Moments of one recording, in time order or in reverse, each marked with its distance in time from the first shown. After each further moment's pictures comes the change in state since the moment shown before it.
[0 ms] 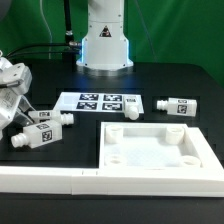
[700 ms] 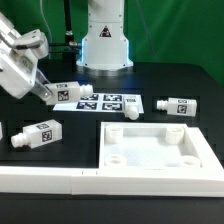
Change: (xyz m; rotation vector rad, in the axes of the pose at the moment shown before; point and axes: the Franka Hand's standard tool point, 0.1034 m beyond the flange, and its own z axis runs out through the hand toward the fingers) arm -0.065 -0.032 -0.026 0.014 0.061 -0.089
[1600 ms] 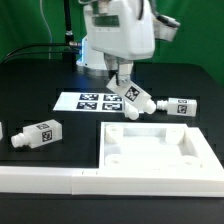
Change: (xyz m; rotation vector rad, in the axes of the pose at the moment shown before) arm -0.133 -0.096 0.033 0.053 0.589 -0.181
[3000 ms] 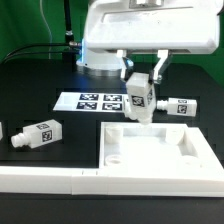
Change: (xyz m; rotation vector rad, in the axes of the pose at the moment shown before) arm -0.013 -0.040 -0.009 0.129 0.376 -0.813
